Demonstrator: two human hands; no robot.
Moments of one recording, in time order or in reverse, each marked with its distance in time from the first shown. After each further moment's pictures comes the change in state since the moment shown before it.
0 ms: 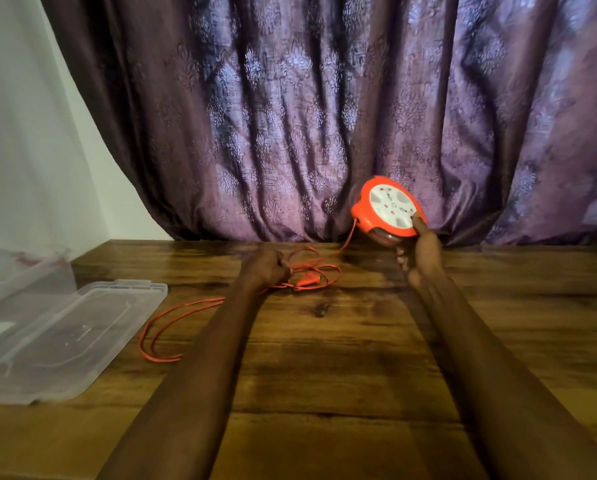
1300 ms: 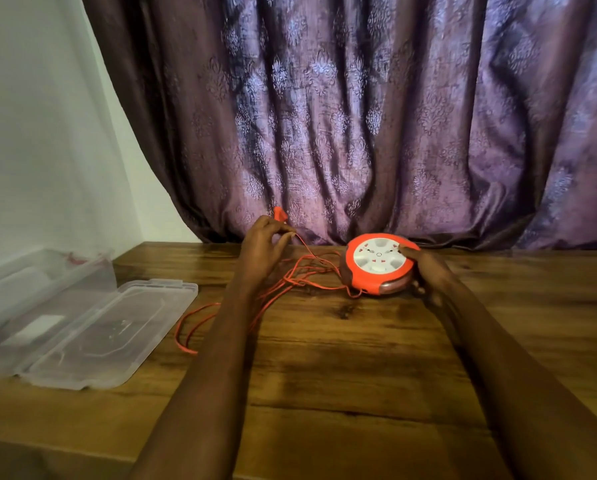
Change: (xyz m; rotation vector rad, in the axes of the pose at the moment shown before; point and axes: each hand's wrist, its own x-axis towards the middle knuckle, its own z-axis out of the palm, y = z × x) left_hand -0.034 -0.011 -0.065 -0.237 0.559 0.441; right_hand 0.009 0.033 -0.009 -0.527 -0.132 0.141
